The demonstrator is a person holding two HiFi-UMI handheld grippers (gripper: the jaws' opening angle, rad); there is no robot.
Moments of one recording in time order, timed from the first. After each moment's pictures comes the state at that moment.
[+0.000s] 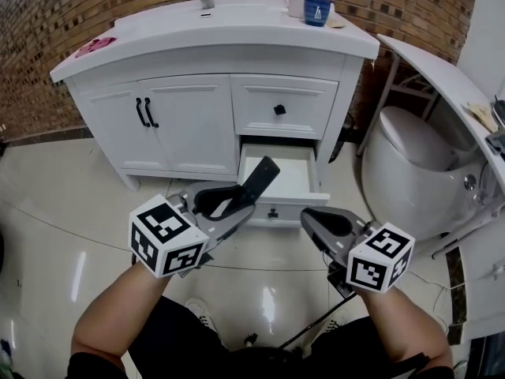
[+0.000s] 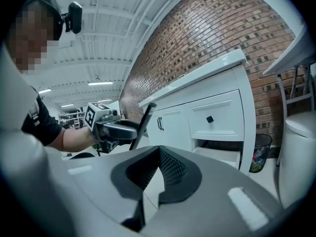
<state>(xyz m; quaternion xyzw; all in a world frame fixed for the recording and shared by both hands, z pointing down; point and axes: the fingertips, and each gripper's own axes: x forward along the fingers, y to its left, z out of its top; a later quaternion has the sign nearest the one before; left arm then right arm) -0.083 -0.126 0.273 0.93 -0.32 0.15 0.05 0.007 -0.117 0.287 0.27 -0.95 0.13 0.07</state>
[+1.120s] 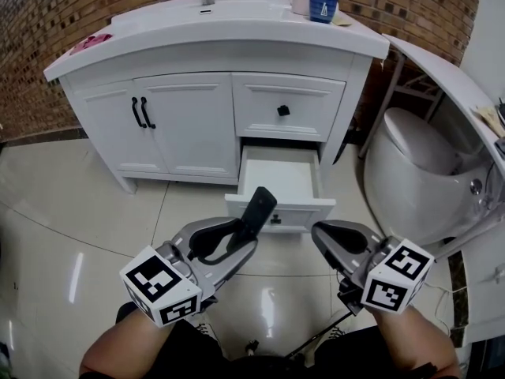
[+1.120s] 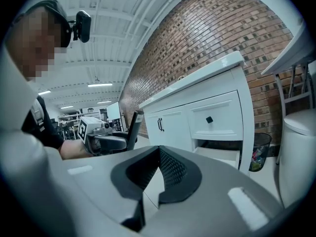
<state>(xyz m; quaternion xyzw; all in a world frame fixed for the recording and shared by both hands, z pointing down) -0.088 -0.087 0.287 0.93 -0.34 0.06 0.08 0.011 -0.107 0.284 0.27 -0.95 0.14 0.06</state>
